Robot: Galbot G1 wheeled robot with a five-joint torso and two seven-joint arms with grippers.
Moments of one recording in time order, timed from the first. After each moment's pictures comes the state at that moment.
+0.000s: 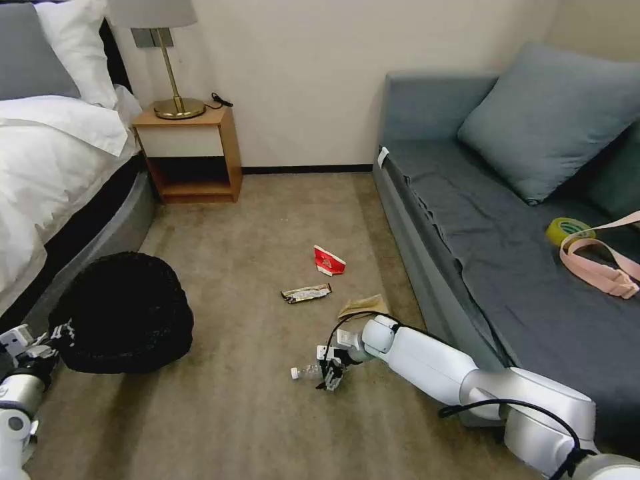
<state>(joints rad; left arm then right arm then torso) 1.31 -1.19 -1.15 -1.55 -0.75 0.28 0.28 -0.34 1.32 -0.76 0.72 0.13 -0.08 -0.74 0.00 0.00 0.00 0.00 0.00</state>
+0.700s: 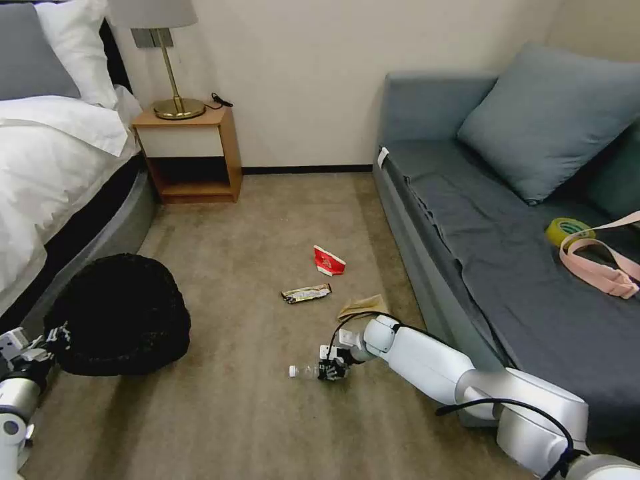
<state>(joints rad) 1.31 -1.19 -1.15 -1.55 -0.75 0.28 0.29 -0.36 1.33 -0.72 0.69 0.10 -0.06 -0.74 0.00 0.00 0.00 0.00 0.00</state>
